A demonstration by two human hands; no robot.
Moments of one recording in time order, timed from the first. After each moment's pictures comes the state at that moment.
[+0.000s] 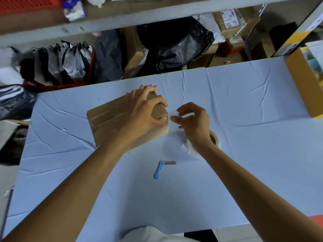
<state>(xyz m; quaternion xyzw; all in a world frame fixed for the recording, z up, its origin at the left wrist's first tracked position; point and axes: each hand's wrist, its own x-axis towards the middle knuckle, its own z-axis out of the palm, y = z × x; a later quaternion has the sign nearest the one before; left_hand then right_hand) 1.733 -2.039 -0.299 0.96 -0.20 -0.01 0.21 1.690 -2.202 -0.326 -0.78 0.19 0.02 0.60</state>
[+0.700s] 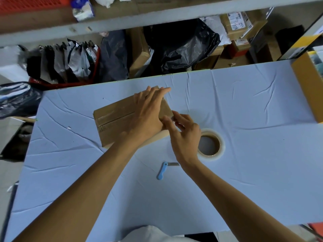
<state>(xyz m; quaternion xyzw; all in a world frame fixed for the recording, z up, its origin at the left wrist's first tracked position) 1.729 -2.044 -0.305 0.96 -0.16 0.00 0.24 1.662 -2.151 -0.324 -0.77 0.16 -0.08 0.62</state>
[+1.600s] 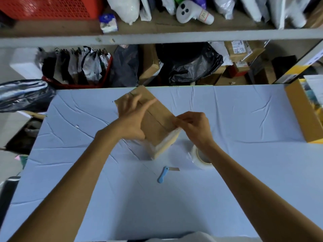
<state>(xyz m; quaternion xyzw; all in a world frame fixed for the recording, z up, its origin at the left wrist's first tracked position) 1.717 -1.971 -0.264 0.95 -0.14 -0.20 0.21 1.702 -2.186 -0.304 -0.85 0.05 0.05 0.53</state>
